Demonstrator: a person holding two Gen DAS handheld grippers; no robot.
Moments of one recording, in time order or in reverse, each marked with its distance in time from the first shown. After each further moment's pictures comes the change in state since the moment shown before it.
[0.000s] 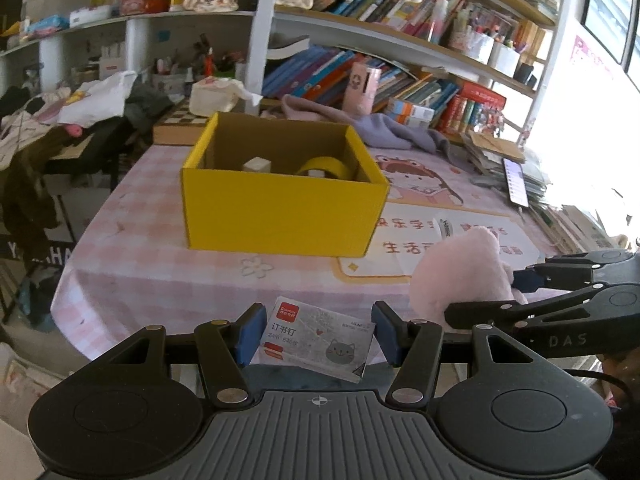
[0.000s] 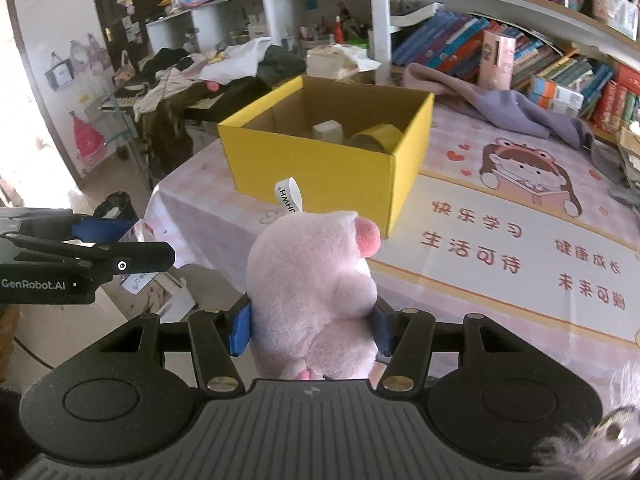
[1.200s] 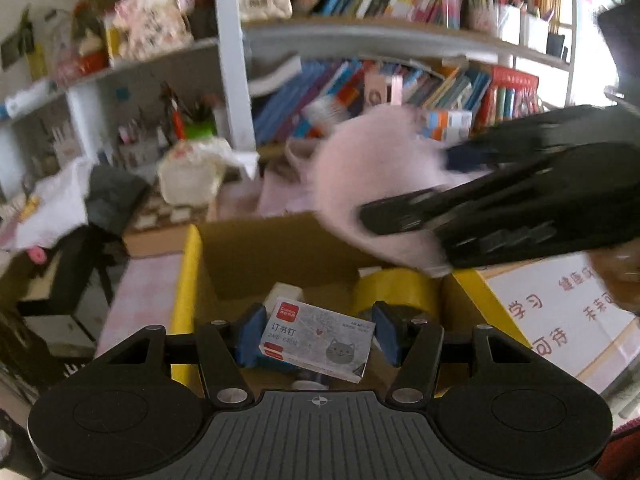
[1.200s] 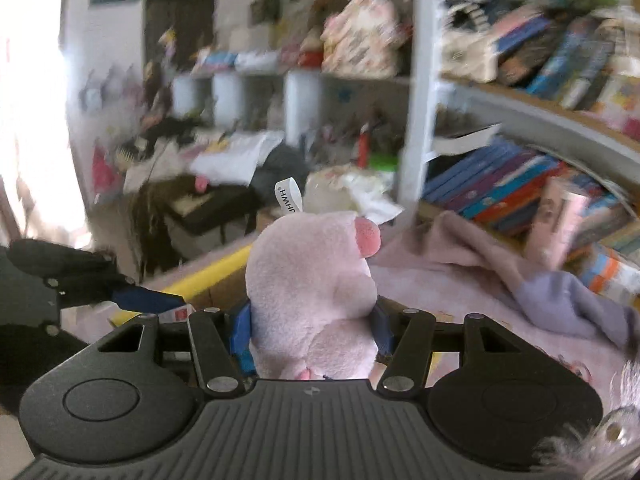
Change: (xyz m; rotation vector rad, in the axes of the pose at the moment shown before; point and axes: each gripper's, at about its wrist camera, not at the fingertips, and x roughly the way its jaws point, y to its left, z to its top) left arm 0.177 0.017 0.152 0.238 0.003 0.063; right arm 0.161 -0.074 0.215 -0.268 -0.208 0.076
